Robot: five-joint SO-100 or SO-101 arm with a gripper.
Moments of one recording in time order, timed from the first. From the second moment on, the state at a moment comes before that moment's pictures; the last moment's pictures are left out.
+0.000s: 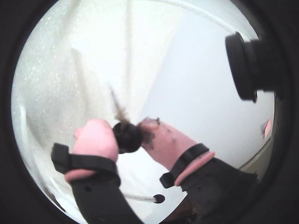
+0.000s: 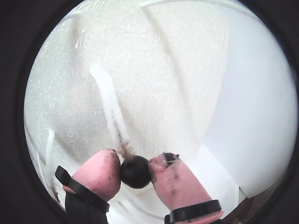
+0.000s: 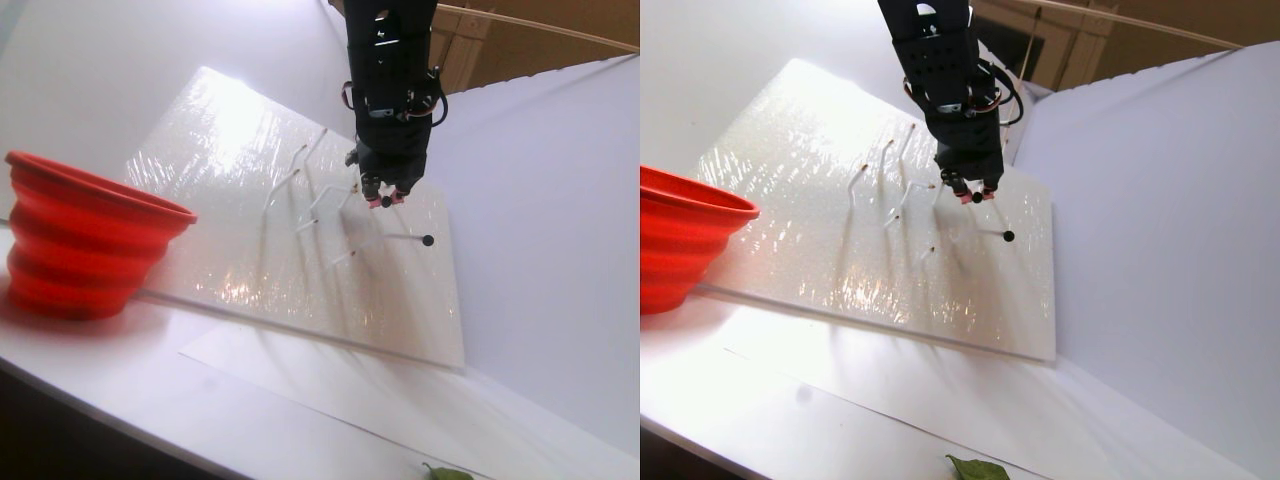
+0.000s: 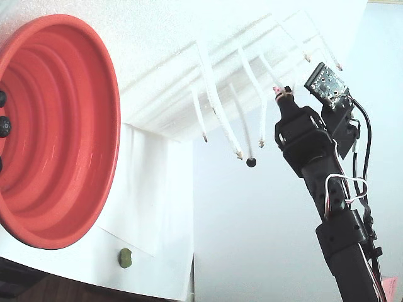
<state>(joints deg) 17.3 48.8 67.8 -10.2 -98.3</state>
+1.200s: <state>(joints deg) 15.8 64.5 88.9 -14.4 -99.1</state>
